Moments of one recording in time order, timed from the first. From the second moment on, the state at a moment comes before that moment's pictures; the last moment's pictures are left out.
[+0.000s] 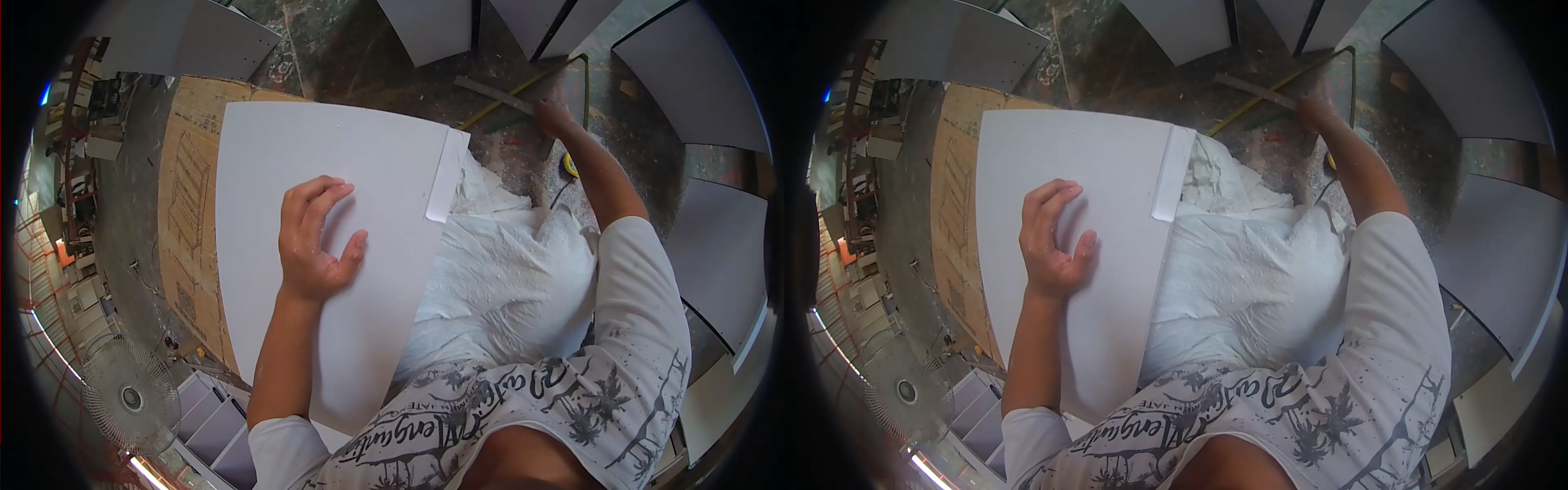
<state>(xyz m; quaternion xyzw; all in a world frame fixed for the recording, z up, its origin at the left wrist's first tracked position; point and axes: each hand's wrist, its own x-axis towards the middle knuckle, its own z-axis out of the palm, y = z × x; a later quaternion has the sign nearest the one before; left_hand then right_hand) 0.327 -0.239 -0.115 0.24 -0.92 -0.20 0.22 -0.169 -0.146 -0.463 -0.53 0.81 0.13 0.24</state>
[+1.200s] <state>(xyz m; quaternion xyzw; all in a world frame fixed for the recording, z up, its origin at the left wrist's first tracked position) 0.234 -0.293 -0.140 0.14 -0.97 -0.10 0.18 0.008 0.015 -0.121 -0.39 0.89 -0.13 0.18</state>
